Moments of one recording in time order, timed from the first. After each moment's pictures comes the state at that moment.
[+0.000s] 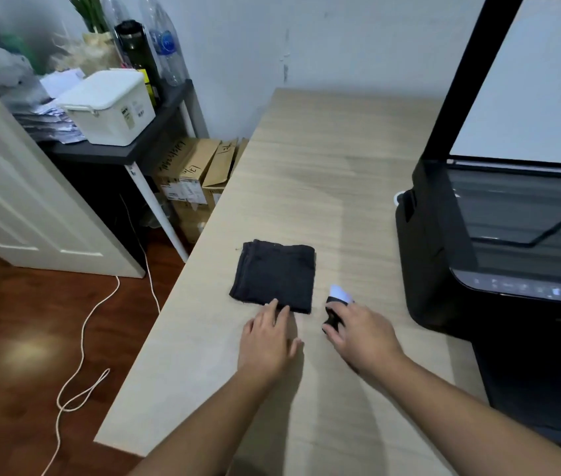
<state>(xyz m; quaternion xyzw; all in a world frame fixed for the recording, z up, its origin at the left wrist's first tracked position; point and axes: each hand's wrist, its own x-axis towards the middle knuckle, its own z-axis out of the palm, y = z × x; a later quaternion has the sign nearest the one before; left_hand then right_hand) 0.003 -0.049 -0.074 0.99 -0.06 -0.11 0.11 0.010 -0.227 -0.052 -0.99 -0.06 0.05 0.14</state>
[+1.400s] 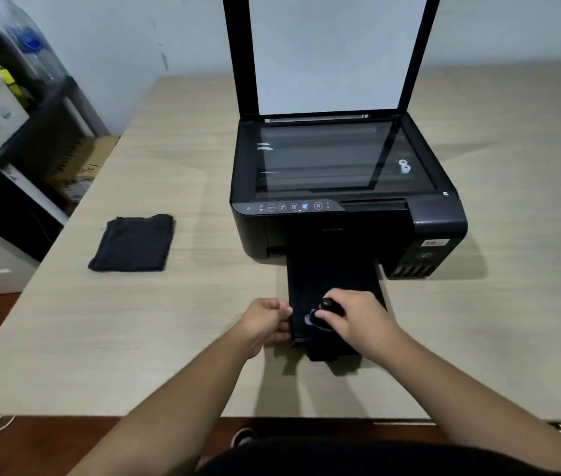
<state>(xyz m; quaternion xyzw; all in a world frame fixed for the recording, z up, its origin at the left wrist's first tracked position) -0.101 -0.310 -0.044 0.70 0.13 -0.37 0.60 -0.161 -0.477 -0.005 -0.95 0.00 0.03 0.31</state>
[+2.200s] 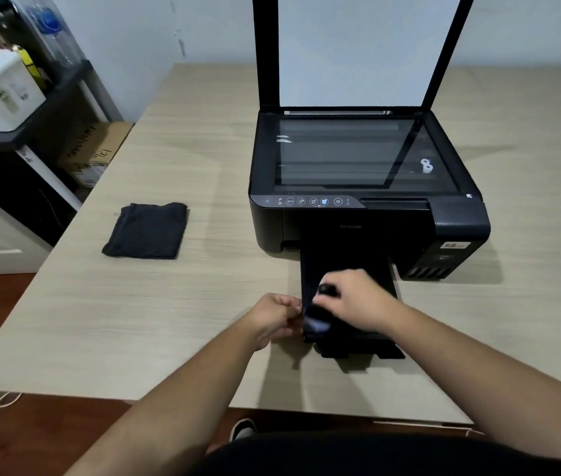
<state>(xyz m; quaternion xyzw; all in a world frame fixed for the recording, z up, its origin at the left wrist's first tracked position) -0.099 -0.300 -0.045 0.66 0.13 -0.40 0.62 -0.120 -0.467 0.001 -0.96 -0.03 0.08 0.28</state>
